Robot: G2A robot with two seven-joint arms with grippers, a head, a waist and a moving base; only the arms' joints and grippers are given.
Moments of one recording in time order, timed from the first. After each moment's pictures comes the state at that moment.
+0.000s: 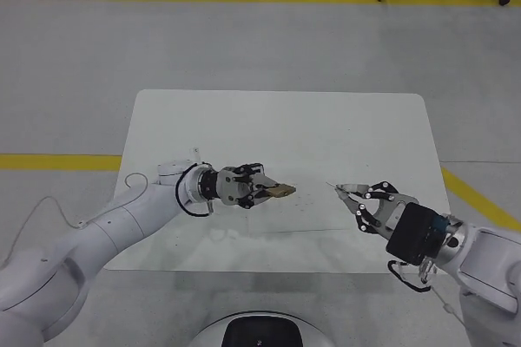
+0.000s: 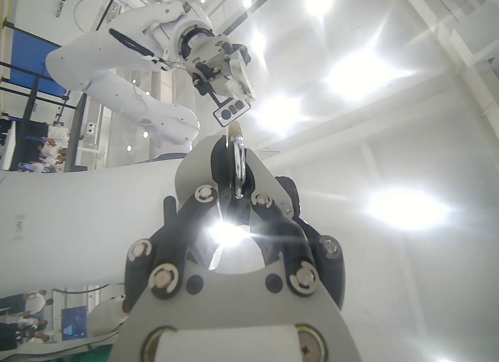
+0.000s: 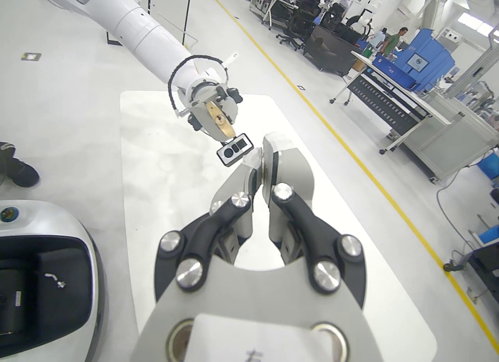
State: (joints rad) left arm 0.49 -1.16 -0.25 -0.98 -1.64 0.23 -1.52; right arm -1.62 -1.04 1.78 -2.34 -1.08 -0.90 0.28
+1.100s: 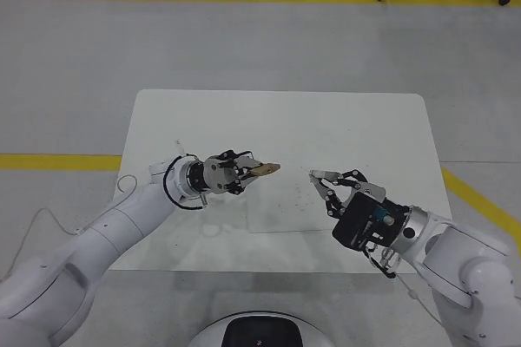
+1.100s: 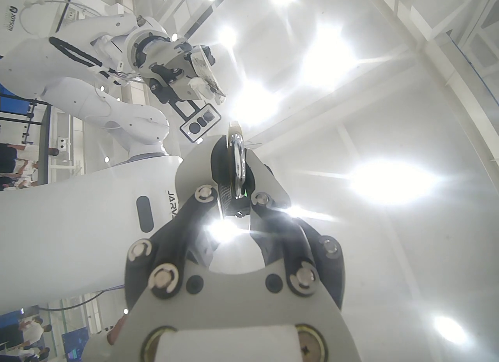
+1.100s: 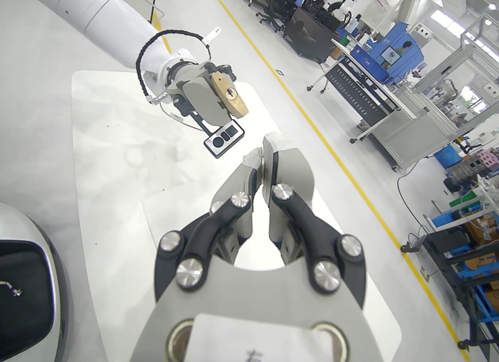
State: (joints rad) left arm 0.58 -1.18 -0.43 -0.99 -1.65 0.27 -1.50; right arm -1.51 -1.04 1.55 -2.35 -1.33 -0.71 0.33
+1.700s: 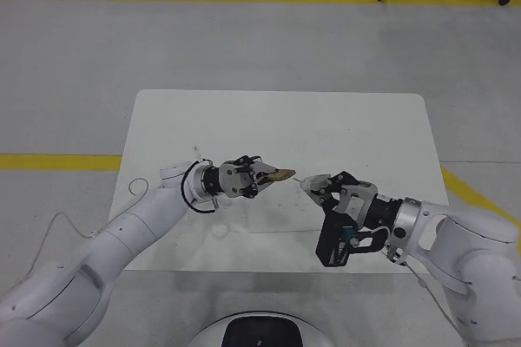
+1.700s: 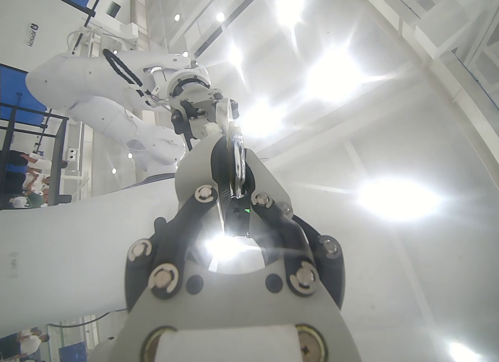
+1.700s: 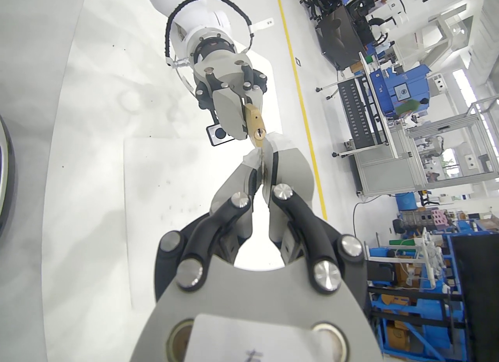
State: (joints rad) left arm 0.60 -1.26 -0.47 -0.90 -1.52 0.27 -1.45; right arm -1.35 -1.01 1.48 -2.35 -1.56 -0.99 0.32
